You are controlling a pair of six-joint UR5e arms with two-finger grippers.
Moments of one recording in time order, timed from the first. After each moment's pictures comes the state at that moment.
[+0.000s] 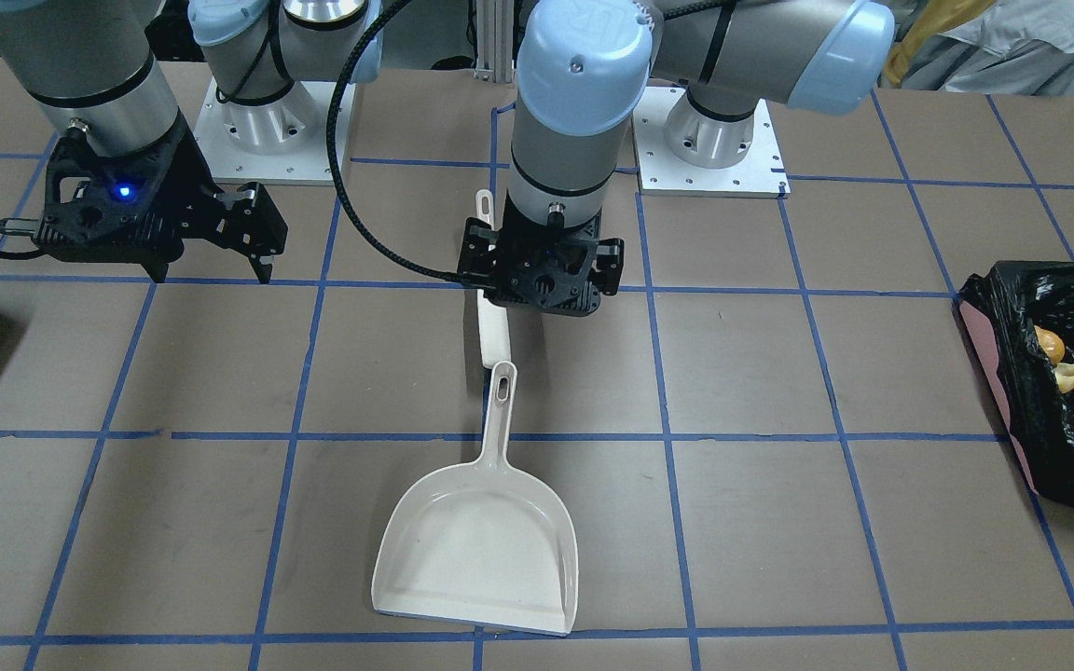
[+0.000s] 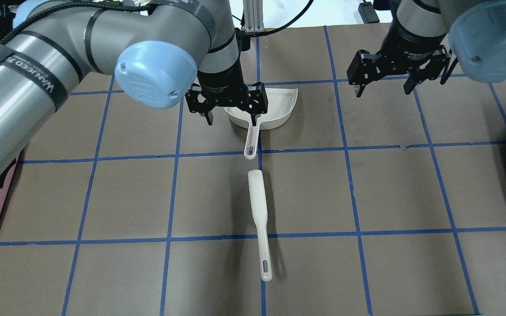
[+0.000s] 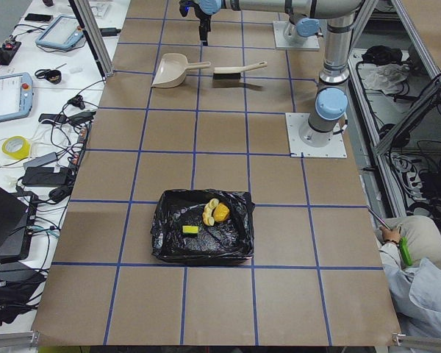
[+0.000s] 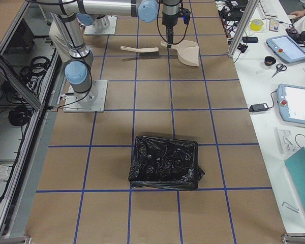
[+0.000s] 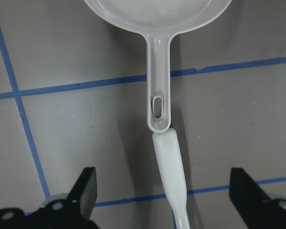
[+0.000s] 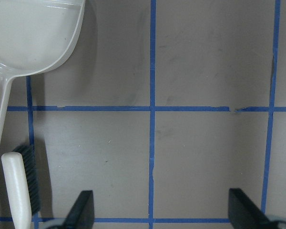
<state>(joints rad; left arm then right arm) -1.89 -1.80 -1.49 -1.49 1.50 -0.21 1.57 -1.53 1.59 -1.67 -1.57 -0.01</state>
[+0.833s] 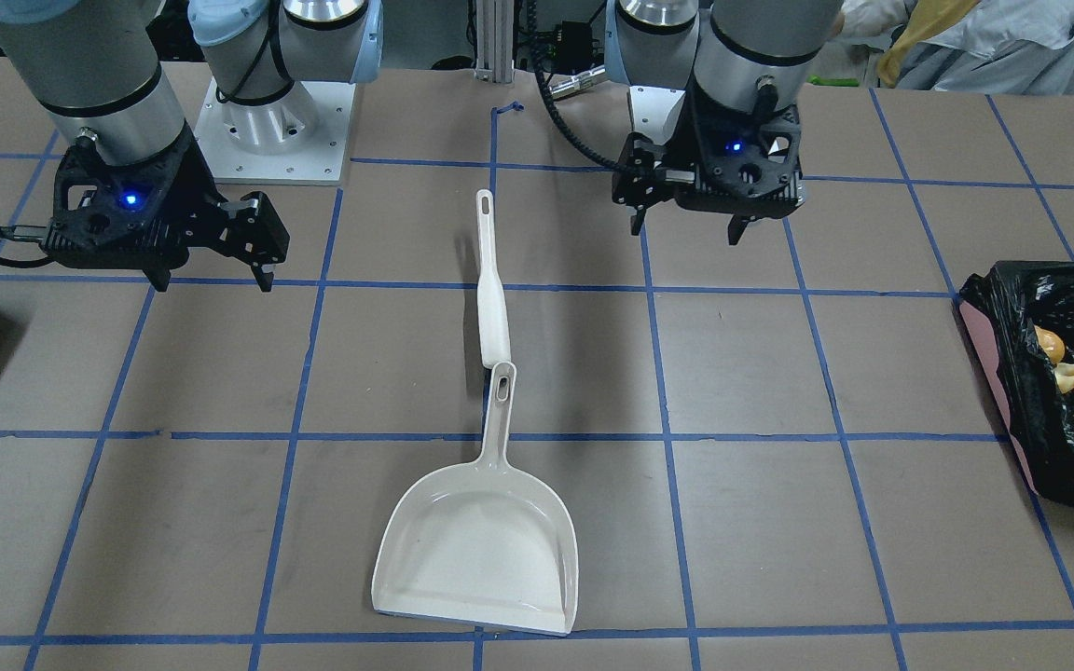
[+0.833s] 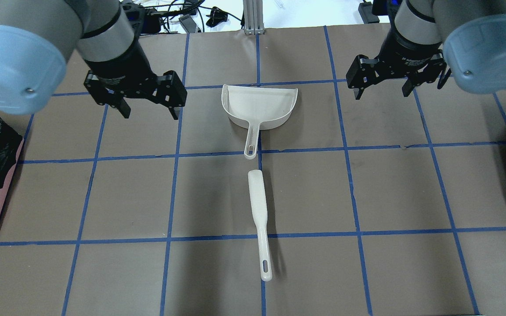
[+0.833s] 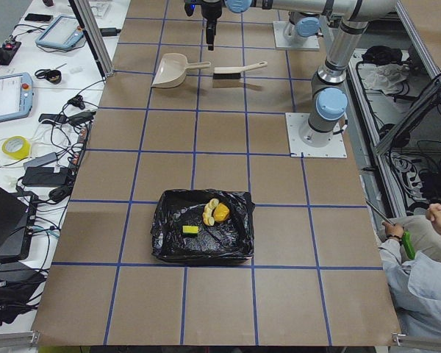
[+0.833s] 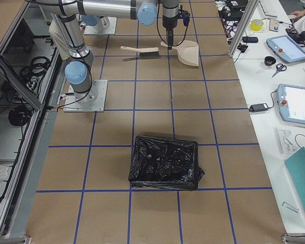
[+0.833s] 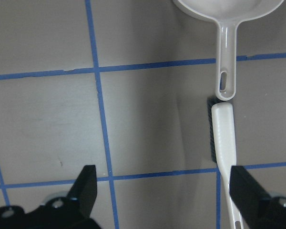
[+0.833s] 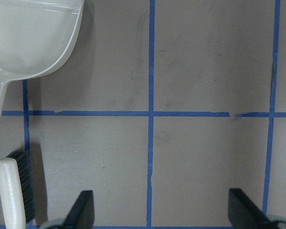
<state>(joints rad) -1.66 -1.56 -1.55 -1.61 1.57 0.02 1.57 -1.54 1.62 -1.72 -1.57 -0.02</state>
